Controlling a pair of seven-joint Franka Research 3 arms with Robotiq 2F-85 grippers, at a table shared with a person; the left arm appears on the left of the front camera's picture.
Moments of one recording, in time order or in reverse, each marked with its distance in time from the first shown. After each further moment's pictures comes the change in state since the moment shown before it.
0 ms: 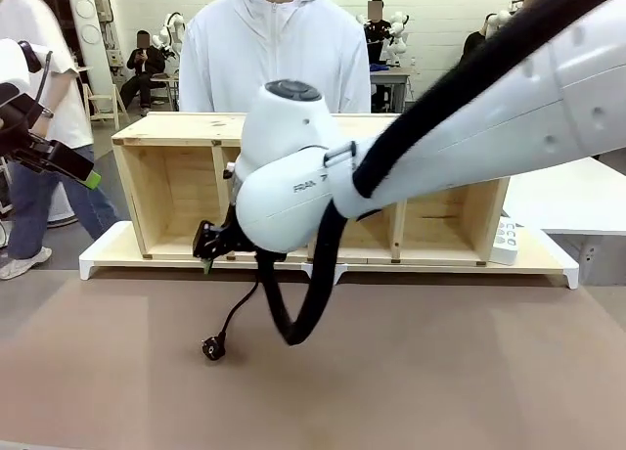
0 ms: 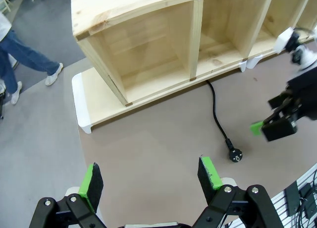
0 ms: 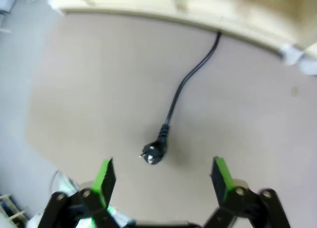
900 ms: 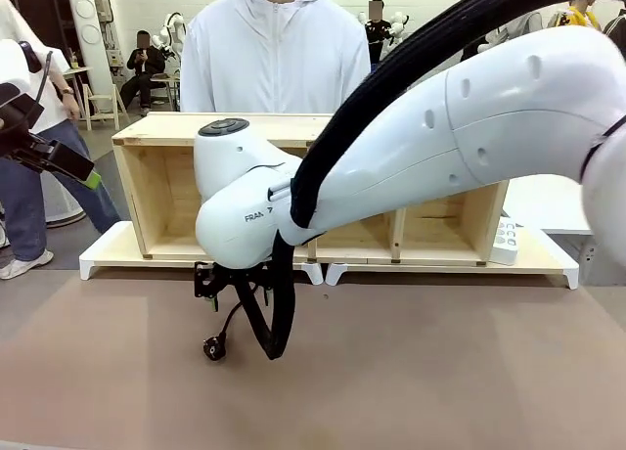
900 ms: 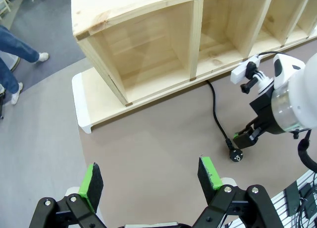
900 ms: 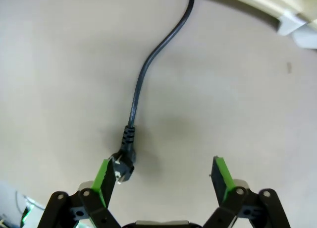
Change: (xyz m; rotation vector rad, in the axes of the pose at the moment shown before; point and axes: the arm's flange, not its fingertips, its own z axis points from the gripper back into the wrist) left arm 0.000 0.000 0.000 0.000 0.000 0.000; right arm 0.007 0.016 -0.074 -0.282 0.151 -0.026
